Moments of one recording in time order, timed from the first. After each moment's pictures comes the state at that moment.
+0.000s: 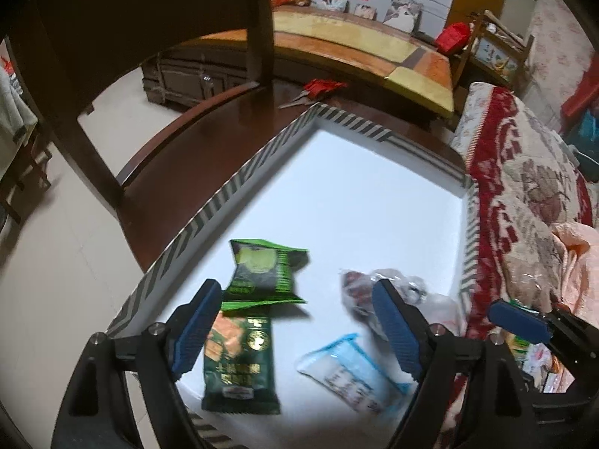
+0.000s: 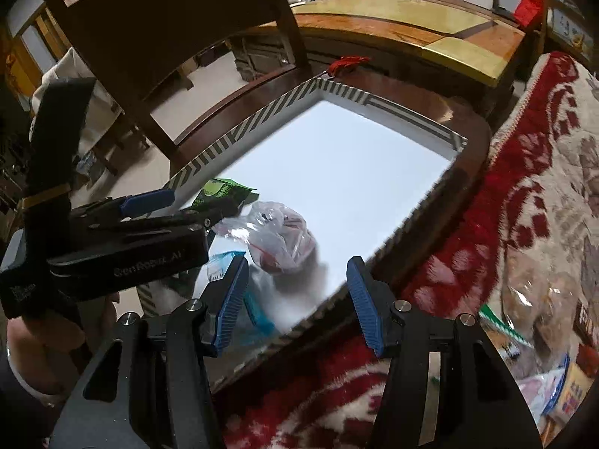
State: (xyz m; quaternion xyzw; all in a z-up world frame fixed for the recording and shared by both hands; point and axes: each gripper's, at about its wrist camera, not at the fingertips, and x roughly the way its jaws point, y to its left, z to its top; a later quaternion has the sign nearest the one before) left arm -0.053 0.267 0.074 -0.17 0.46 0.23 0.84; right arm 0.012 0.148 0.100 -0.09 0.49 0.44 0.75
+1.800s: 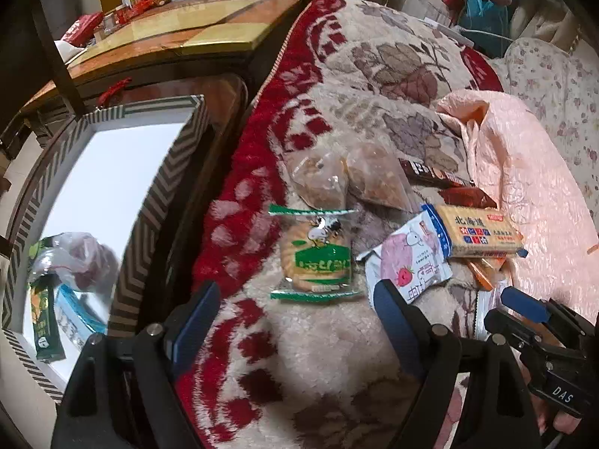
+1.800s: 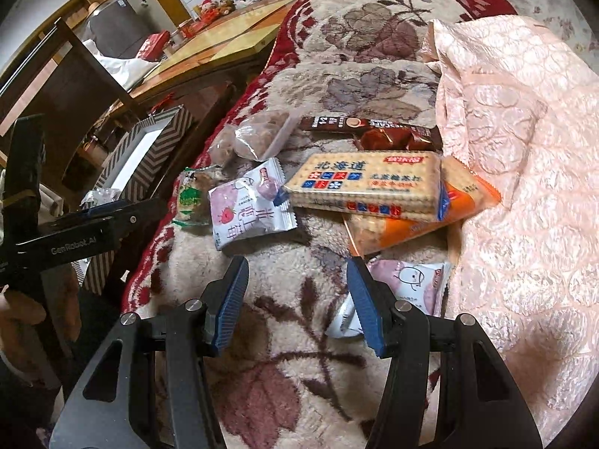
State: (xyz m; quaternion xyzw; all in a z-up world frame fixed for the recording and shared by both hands) left arm 0.005 0.052 0.061 -0.08 0.52 0.05 0.85; right arm 0.003 -0.153 0.065 0.06 0.52 0.25 0.81
